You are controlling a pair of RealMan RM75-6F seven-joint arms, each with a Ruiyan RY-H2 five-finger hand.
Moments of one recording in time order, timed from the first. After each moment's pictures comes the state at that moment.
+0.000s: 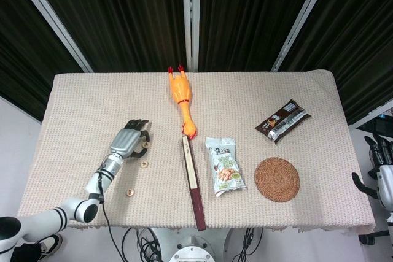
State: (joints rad) left arm -0.71 -1.67 -0.16 -1.16 1.19 0.83 0.05; right arm 0.04 -1.02 0.10 -1.61 -1.45 1.50 0.12
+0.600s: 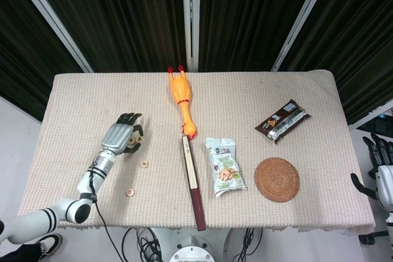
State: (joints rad) left arm -0.69 -1.56 -0.18 -1.29 1.14 0.89 0.12; right arm 0.04 -1.02 0.09 -1.61 -1.46 1.49 0.11
